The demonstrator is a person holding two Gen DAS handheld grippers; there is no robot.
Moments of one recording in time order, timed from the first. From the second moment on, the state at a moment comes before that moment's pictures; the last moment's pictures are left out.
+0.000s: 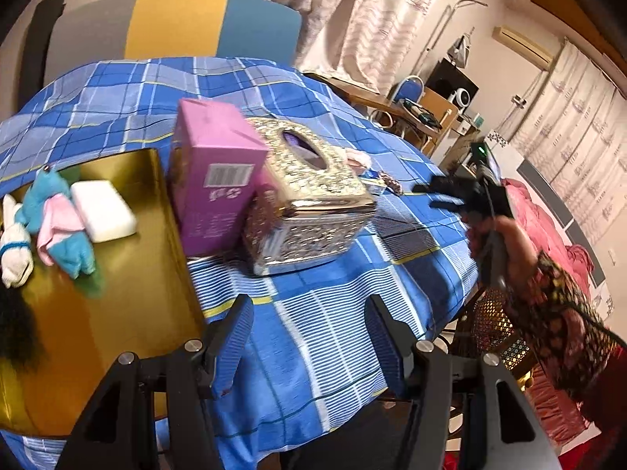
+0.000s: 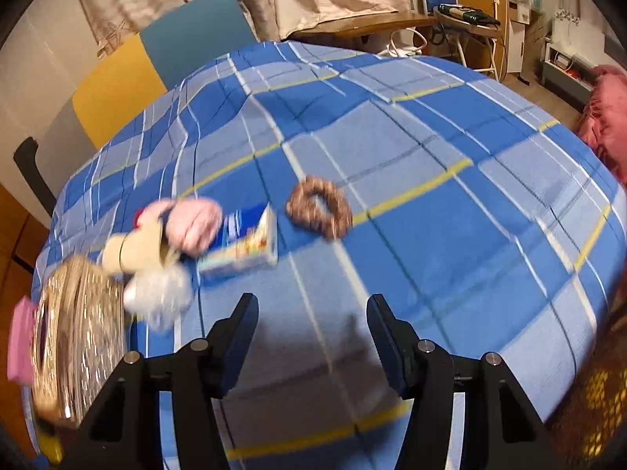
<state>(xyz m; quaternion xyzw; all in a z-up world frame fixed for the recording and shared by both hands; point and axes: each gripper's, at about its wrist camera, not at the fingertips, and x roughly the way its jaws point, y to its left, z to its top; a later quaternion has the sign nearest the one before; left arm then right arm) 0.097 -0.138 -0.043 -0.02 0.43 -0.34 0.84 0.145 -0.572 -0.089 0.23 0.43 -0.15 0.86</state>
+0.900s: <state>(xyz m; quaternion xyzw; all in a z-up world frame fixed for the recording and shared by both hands) 0.109 -0.179 -0.033 0.02 0.43 -0.33 0.84 0.293 -0.528 -0.104 0.20 0.50 0.01 0.84</state>
